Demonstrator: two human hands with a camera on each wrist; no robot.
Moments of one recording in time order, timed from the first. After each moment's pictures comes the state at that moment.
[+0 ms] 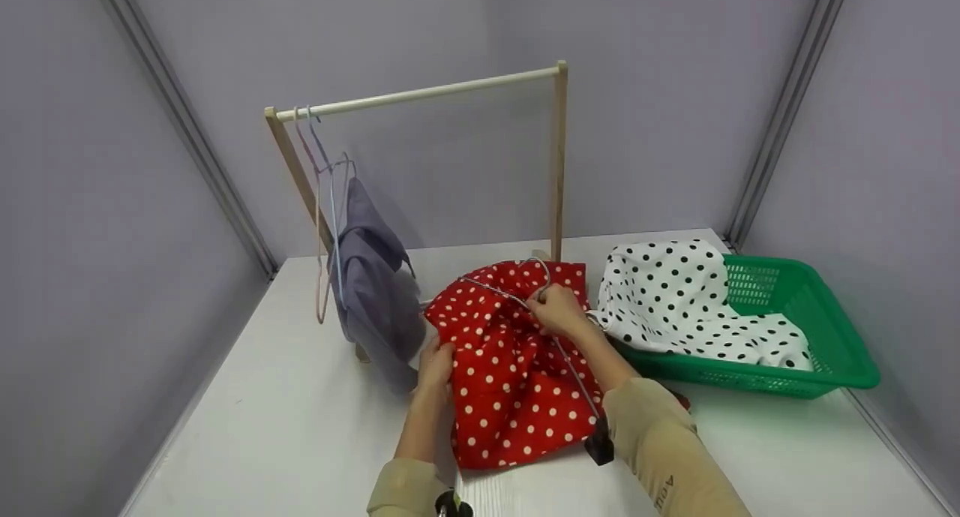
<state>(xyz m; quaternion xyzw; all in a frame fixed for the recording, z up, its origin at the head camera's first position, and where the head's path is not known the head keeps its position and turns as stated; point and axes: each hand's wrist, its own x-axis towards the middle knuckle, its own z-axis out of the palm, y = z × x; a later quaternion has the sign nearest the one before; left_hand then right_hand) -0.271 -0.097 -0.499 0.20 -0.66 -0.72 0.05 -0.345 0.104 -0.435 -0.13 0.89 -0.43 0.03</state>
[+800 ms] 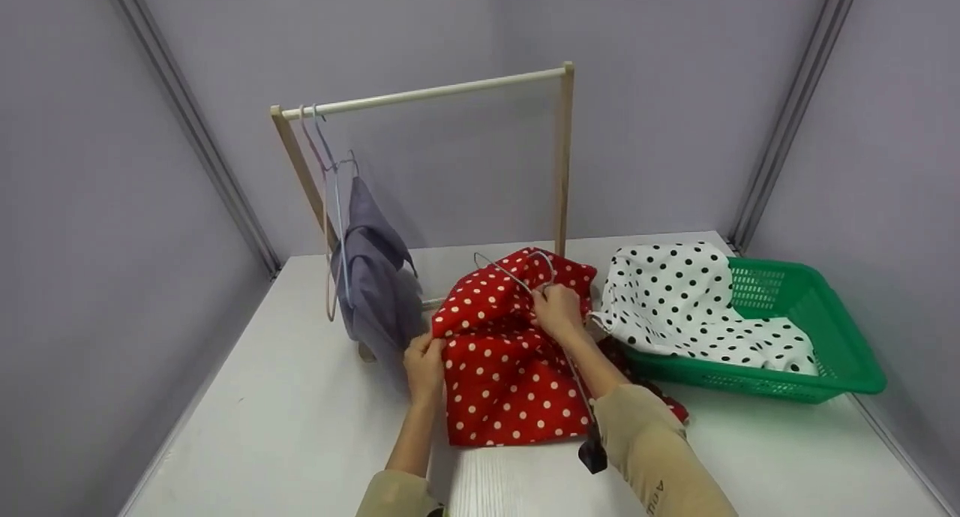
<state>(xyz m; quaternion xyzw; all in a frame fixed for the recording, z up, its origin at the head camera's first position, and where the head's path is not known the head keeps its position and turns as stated) -0.252 -0.103 -0.482 0.12 -0.69 -0.65 0.29 -0.347 0.090 -0.447 -0.10 0.88 -0.45 -0.13</state>
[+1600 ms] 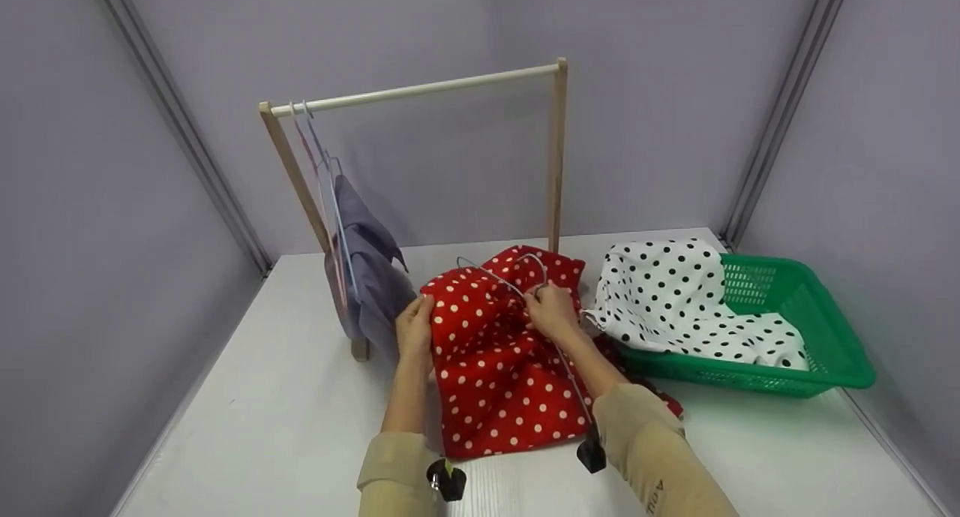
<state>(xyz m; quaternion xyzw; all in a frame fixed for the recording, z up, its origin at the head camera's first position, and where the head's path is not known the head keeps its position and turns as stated) -0.290 -0.114 -0.452 0.14 -0.60 -0.77 0.16 -0.344 0.093 -0.448 -0.13 0.88 -0.44 -0.12</state>
